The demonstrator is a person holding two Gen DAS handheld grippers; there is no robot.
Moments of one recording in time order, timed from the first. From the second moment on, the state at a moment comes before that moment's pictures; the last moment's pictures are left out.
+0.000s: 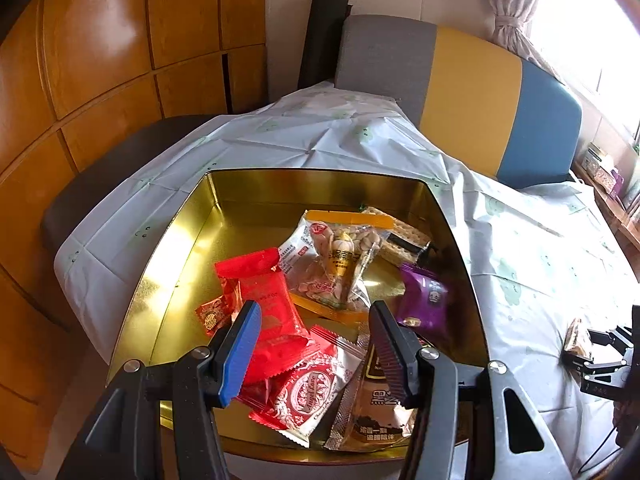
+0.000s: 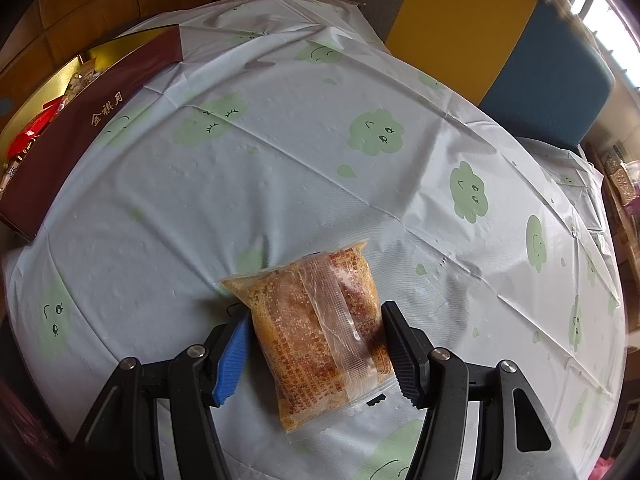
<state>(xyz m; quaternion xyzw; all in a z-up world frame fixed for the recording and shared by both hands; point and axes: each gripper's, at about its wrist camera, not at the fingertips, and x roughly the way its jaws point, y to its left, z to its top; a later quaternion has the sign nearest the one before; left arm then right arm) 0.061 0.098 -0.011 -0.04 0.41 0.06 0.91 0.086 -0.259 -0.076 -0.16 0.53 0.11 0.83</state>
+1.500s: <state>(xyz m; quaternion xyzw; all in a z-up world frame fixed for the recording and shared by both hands) 0.030 0.145 -0.003 -0.07 0.38 0.09 0.92 0.097 -0.074 0.021 -0.06 0.45 0.24 0.86</state>
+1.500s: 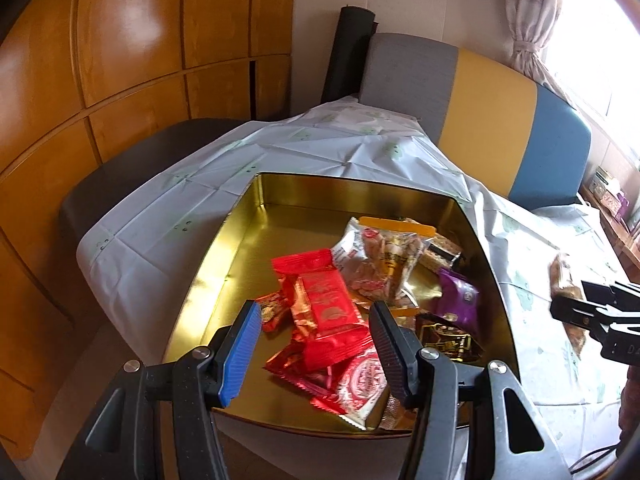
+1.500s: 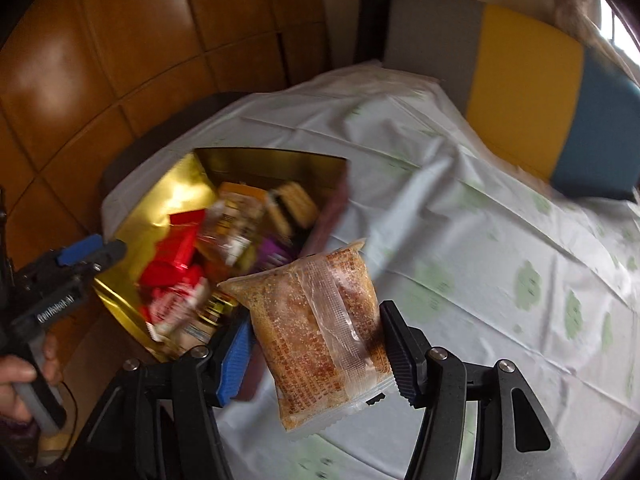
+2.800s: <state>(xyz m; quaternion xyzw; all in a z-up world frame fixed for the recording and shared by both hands) 0.018 0.169 -0.010 -0.09 0.37 0.13 0.91 0.091 0.013 -0.035 -0.06 0.45 0.30 0.84</state>
